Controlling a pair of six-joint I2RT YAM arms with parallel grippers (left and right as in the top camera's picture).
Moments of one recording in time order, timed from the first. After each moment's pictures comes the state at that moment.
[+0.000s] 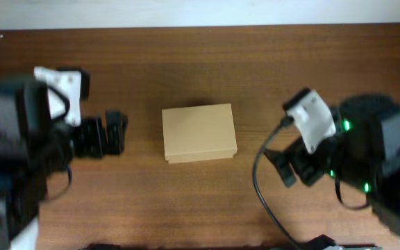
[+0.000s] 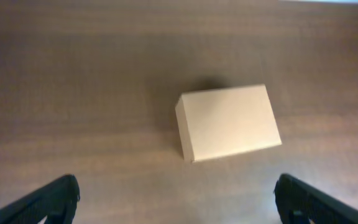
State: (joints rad) left arm -0.10 1.19 1.84 -1.46 0.13 -0.12; right arm 0.44 1.11 1.69 -1.37 -0.11 -0.22
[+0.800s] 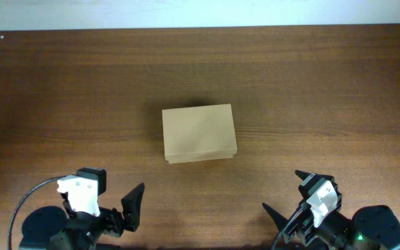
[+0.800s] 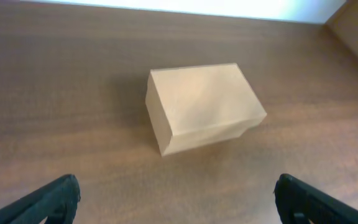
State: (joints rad) left arm -0.10 0.40 0.93 -1.06 0.26 -0.14; right arm 0.44 0.32 0.83 -0.96 -0.24 -0.13
